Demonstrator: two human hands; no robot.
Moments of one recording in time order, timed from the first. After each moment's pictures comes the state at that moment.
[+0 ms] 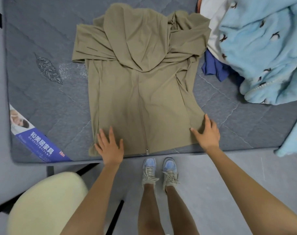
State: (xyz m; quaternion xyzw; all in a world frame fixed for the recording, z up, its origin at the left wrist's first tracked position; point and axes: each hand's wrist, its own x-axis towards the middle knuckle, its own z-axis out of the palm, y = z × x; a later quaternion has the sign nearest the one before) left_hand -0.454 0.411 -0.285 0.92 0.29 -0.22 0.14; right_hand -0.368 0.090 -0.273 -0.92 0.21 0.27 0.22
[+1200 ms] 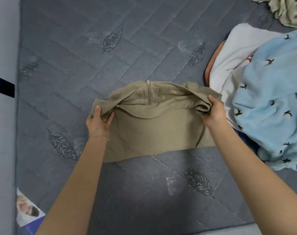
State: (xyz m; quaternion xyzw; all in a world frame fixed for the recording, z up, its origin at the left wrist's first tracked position) left_hand -0.065 0.539 -0.198 0.41 0.47 0.08 0.78; right_hand -0.027 0.219 -0.184 -0.40 0.45 0.03 0.80
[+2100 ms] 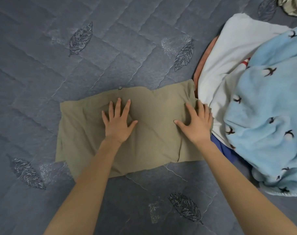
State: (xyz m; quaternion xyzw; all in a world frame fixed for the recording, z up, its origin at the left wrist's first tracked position) left_hand 0.013 0.432 -0.292 0.97 0.01 -0.20 0.11; right_hand 0.000 0.168 -0.270 -0.96 0.13 0.14 0.20
